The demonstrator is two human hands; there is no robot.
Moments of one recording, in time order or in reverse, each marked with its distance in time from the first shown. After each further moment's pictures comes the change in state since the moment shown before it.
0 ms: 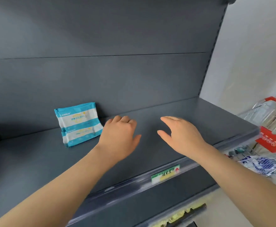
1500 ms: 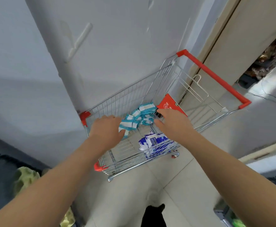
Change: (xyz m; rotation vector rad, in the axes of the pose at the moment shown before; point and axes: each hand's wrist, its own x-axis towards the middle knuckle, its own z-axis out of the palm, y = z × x) left_hand 0.454 0.692 0.319 -0.183 -0.432 0.133; right_hand -0.006 0.875 0.038 -0.074 -0.323 0.405
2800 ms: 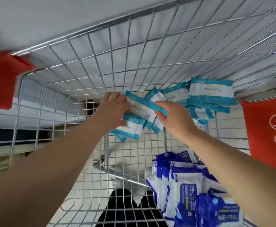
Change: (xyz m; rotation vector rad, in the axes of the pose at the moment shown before) left_hand 0.321 -0.105 0.429 -0.032 -0.368 -0.115; right_hand 0.378 0.090 0.428 0.274 -0.401 -0.293
